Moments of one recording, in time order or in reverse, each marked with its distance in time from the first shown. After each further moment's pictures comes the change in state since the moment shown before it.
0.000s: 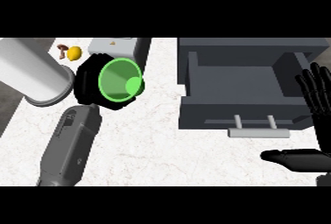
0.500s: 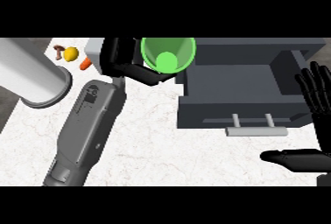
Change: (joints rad) left arm -0.212 -0.058 -0.158 -0.131 -0.009 0.240 0.289; right arm -0.007 0.001 0.004 -0.011 0.000 0.006 0.016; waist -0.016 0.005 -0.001
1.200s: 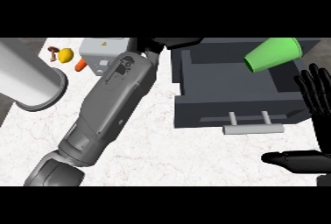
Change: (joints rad) left arm -0.333 -0.007 -0.145 0.327 0.163 0.220 0.084; right arm 0.009 0.000 -0.010 0.020 -0.009 0.027 -0.040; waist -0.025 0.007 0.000
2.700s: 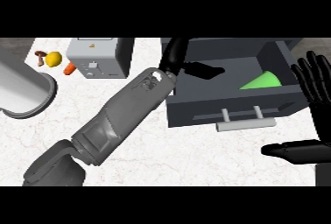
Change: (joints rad) left arm -0.086 0.000 -0.550 0.259 0.253 0.232 0.040; right arm -0.090 -0.017 -0.003 0.031 -0.029 0.027 0.019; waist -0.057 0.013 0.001
